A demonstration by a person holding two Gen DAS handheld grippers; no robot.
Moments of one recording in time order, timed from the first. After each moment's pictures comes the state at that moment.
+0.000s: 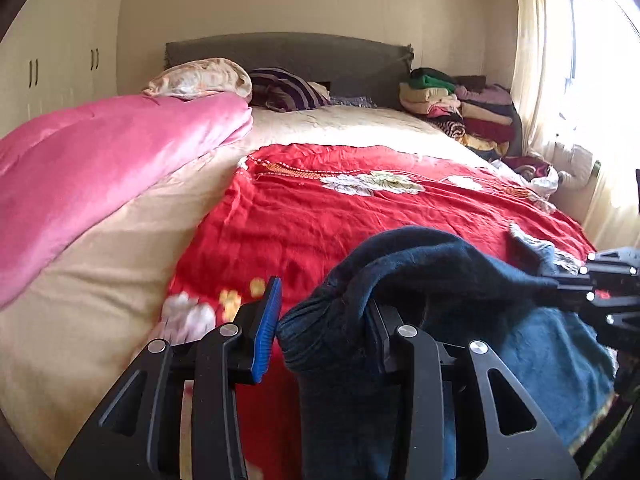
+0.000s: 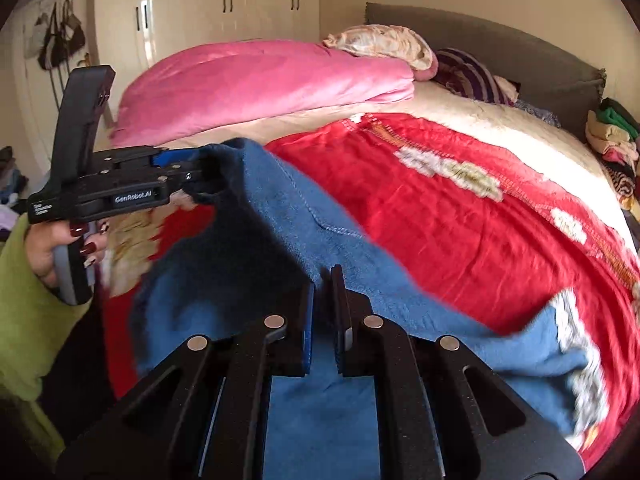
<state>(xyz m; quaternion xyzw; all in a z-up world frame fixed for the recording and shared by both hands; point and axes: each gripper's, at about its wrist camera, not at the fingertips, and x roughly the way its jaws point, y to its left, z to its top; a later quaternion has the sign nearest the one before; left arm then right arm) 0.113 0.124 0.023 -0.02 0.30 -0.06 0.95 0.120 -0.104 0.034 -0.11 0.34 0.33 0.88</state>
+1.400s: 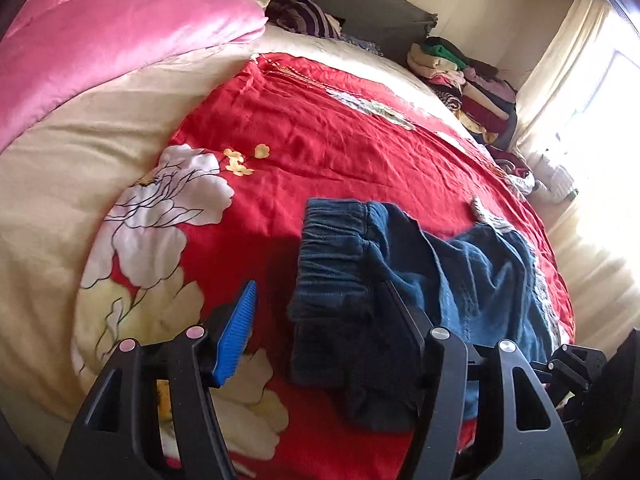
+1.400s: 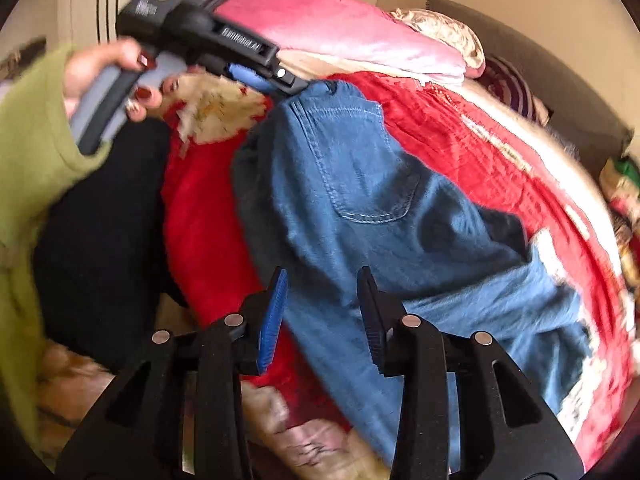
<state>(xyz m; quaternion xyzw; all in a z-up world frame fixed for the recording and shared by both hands) 0.085 0.162 -0.021 -0.15 0.43 -0.10 0.89 -0.014 -0.074 -0.023 -0.27 0.34 0.34 0.84</state>
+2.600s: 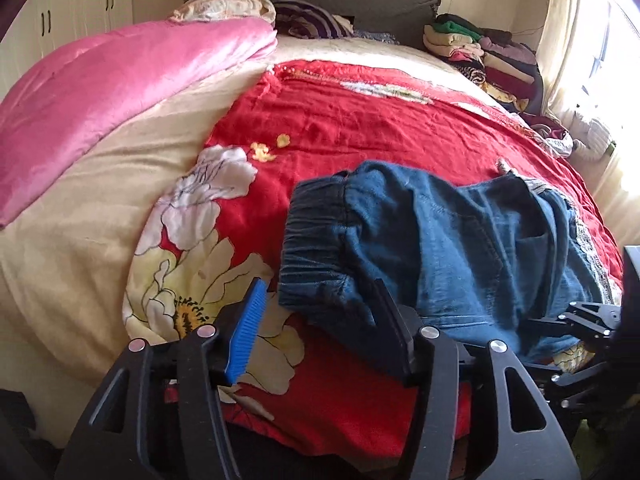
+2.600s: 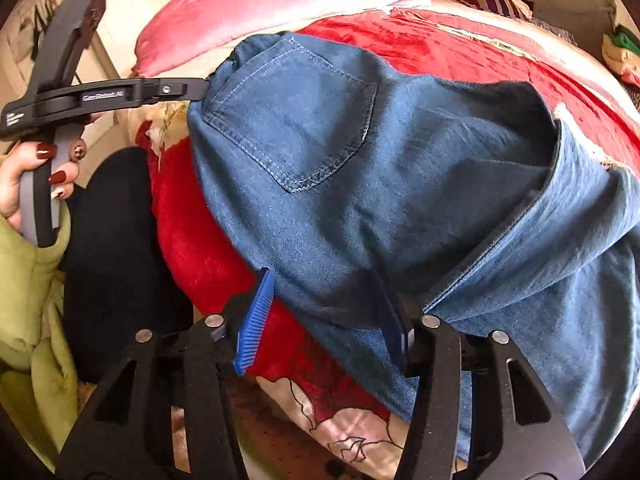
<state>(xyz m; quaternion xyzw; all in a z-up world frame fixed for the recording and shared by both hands) 0.030 0.133 -0.008 -0.03 0.42 -0.03 0.91 0.012 -0.105 -0.055 -0.08 0.46 0.34 0.82</state>
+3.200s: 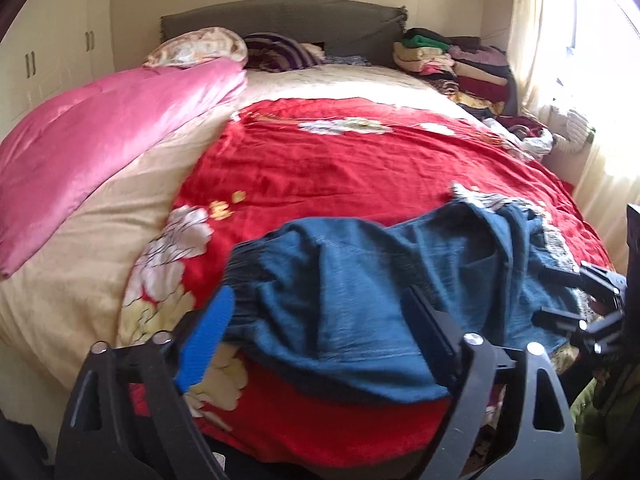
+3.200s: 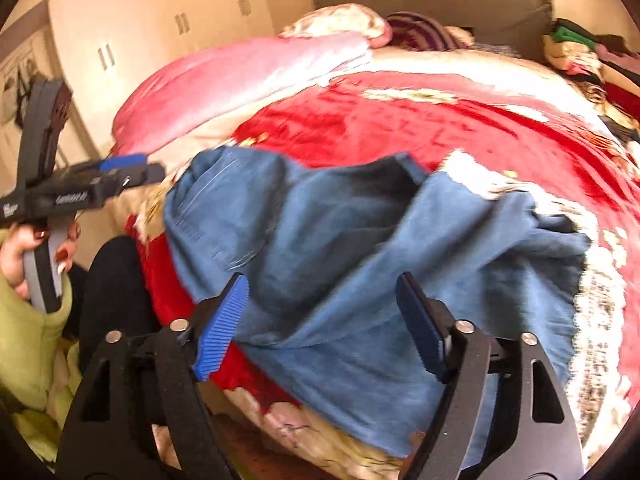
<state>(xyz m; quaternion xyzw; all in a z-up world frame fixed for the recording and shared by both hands) 0.023 0.077 0.036 0.00 0.37 -0.06 0.93 0.025 -0.187 0.004 0.00 0.38 0.27 0.89</state>
